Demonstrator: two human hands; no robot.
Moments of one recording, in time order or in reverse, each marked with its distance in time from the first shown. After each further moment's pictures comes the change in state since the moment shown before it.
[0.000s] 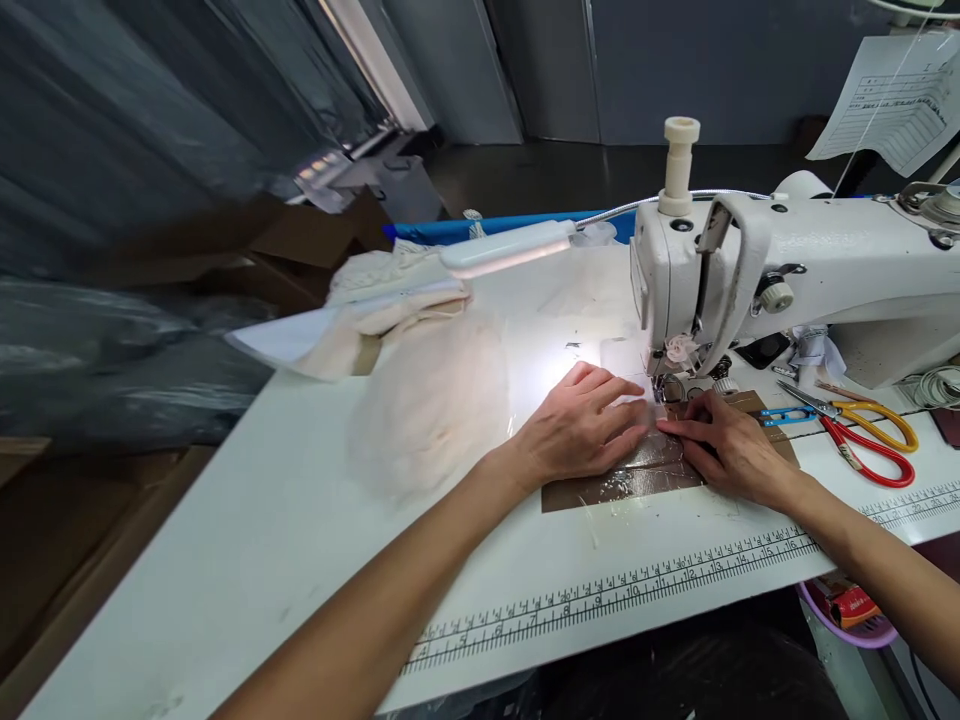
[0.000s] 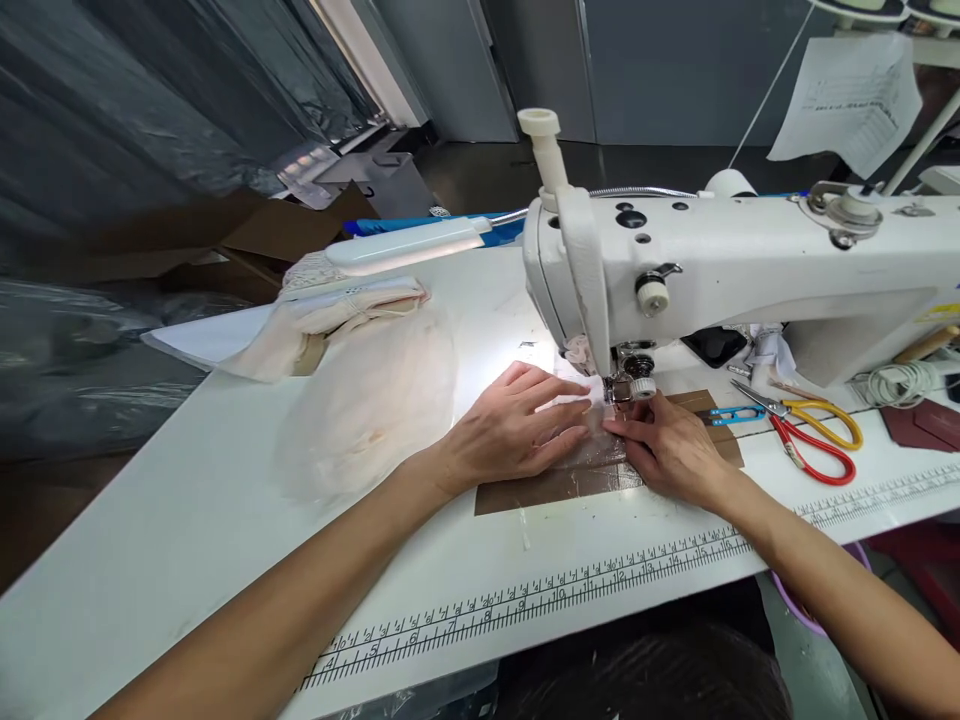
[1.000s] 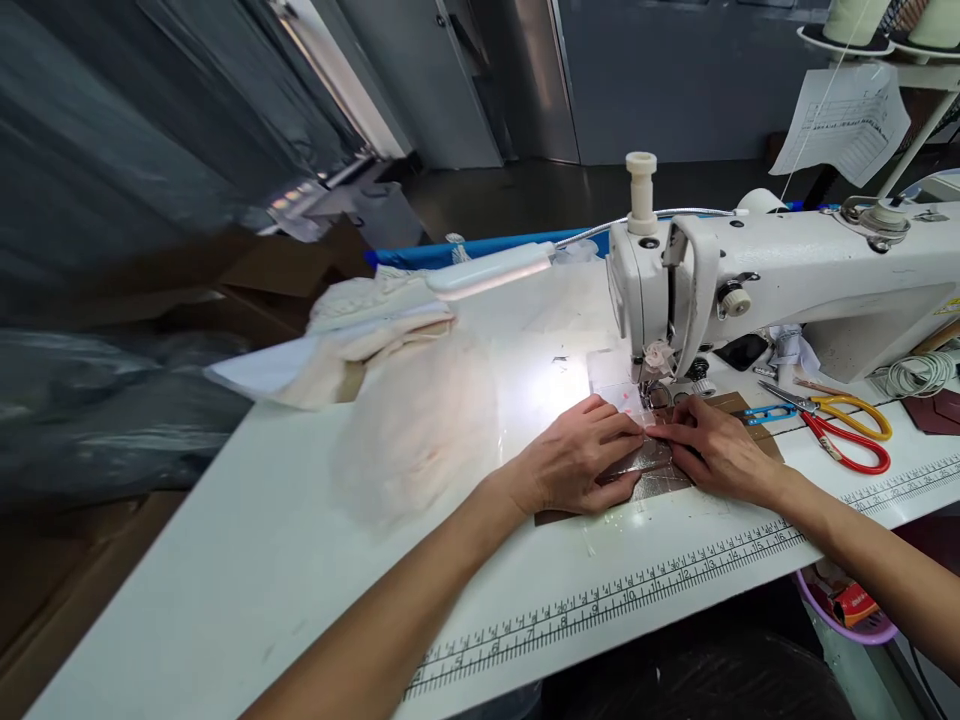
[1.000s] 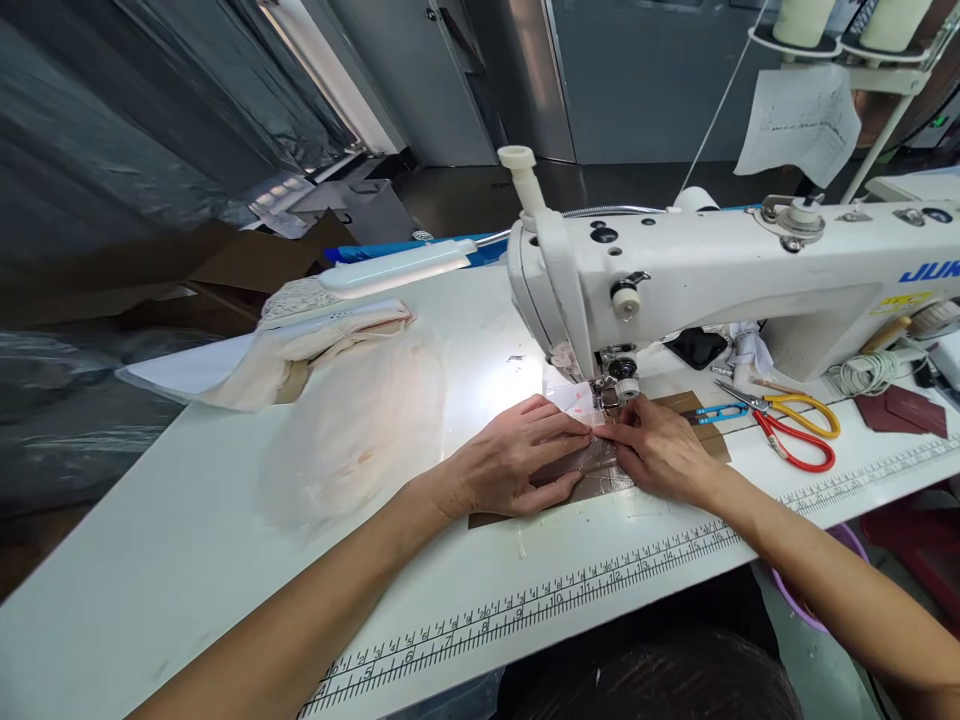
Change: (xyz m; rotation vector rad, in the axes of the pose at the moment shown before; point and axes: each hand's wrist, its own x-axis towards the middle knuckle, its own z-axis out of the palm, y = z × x) left_hand 0.003 0.012 -0.001 -0.201 -0.110 0.104; right_hand 0.000 -0.007 -0.004 -0.094 -0.015 -0.007
